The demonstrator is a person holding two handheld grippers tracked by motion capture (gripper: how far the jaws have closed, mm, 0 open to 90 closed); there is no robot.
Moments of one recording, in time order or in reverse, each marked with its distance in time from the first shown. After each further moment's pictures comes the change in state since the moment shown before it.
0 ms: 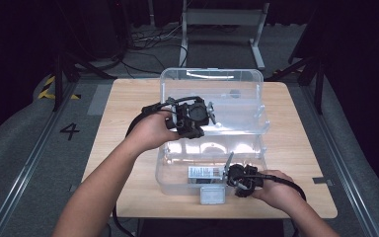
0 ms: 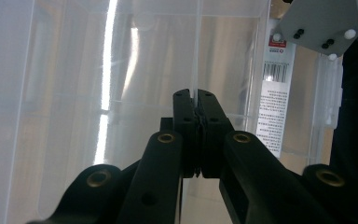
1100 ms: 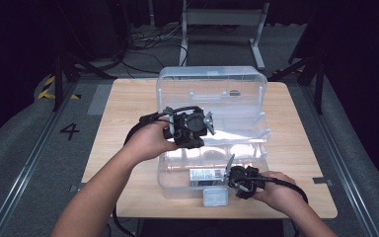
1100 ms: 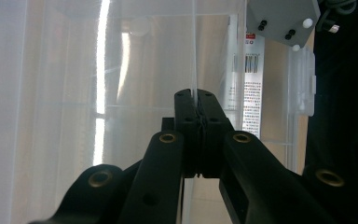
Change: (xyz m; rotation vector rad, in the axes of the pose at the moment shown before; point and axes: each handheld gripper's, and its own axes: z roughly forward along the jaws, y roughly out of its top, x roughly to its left) left arm -0.020 -0.007 0.000 -0.023 -0.033 0.034; right arm 0.004 -0.004 0.000 -0.002 -0.035 -0.004
